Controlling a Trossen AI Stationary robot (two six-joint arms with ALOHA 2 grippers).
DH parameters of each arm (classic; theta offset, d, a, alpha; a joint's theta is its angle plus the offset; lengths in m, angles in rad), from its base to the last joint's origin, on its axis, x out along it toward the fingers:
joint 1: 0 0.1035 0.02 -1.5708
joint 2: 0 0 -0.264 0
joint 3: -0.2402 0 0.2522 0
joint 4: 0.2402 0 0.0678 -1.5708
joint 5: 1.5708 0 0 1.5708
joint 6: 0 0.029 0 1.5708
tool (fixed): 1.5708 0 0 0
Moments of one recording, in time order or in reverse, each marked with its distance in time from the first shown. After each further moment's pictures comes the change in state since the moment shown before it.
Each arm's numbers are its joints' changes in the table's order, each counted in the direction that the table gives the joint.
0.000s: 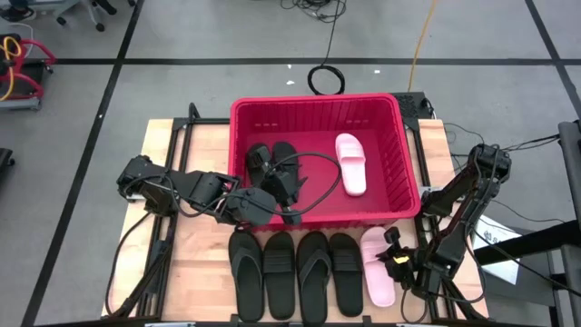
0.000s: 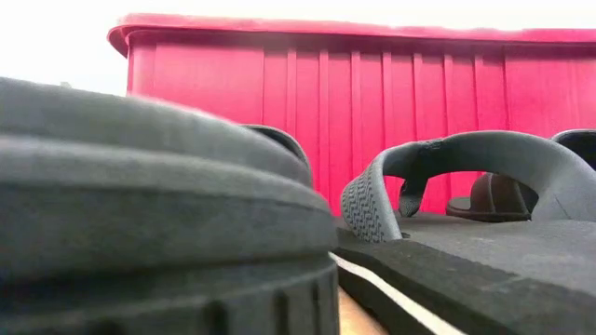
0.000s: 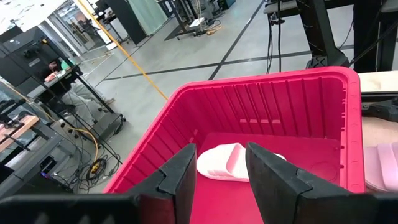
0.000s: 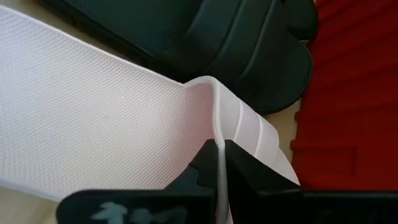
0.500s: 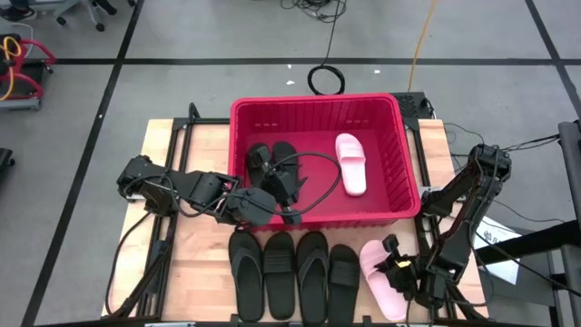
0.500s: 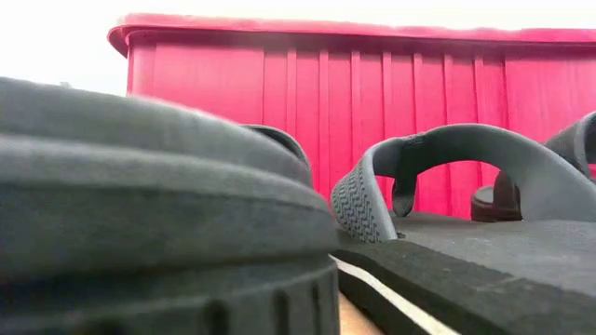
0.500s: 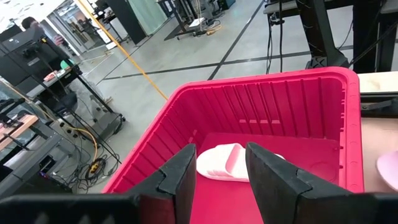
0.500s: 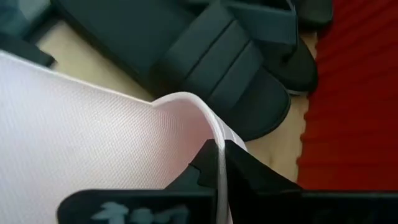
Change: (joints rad) left arm 0.000 0.000 0.000 0.000 0.001 -0.004; right arm 0.002 0.000 -0.139 -0.020 -0.010 -0.091
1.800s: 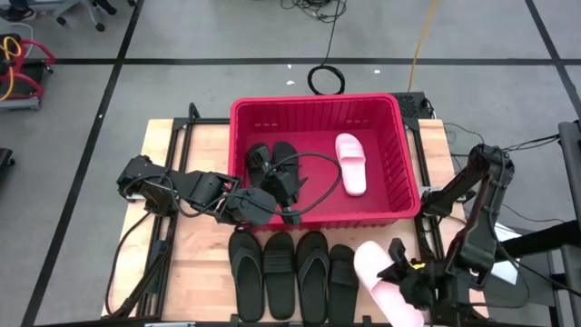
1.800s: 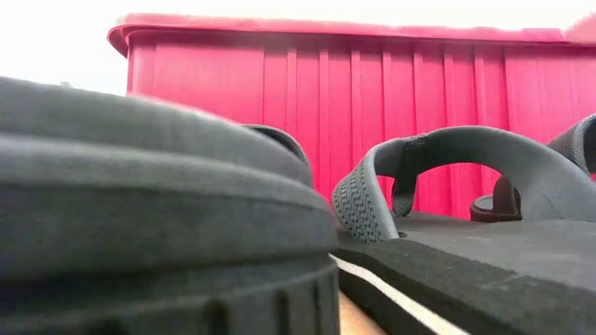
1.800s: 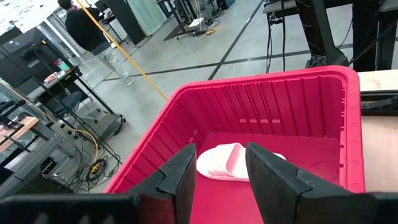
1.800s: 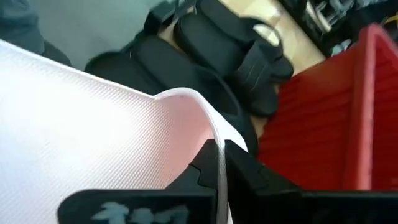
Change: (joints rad) left arm 0.000 0.000 0.000 0.000 0.001 0.010; right arm -0.008 -0.002 -0.424 0.268 0.039 -0.313
